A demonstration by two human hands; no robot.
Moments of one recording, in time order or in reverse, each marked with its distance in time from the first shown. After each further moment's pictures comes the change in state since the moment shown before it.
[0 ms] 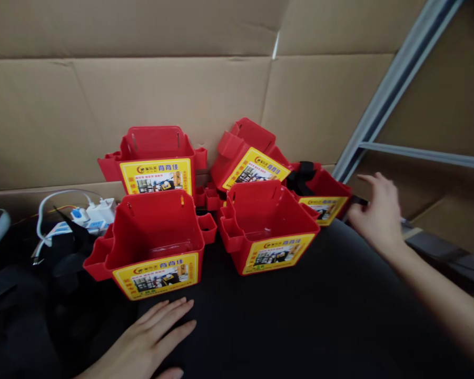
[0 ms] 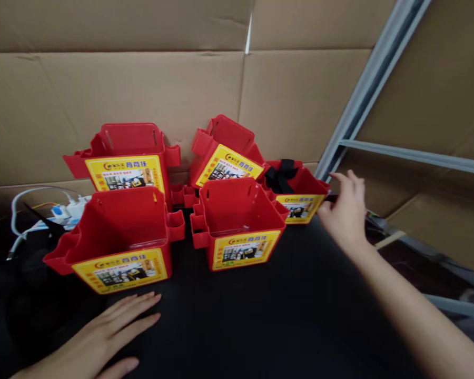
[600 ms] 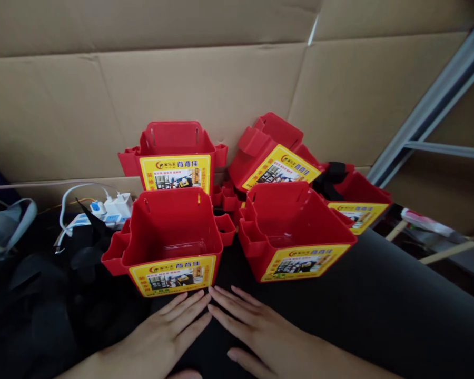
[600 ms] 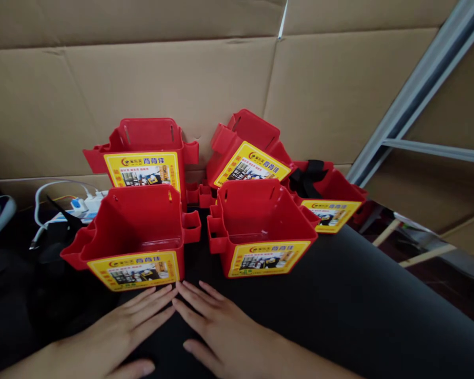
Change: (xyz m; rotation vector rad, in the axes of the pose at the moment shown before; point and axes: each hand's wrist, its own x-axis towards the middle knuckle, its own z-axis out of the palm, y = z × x) left_hand 0.017 -0.011 -0.002 -0.412 -0.534 -0.115; right_hand -0.135 -0.158 0.014 0.535 -1.158 -0.906
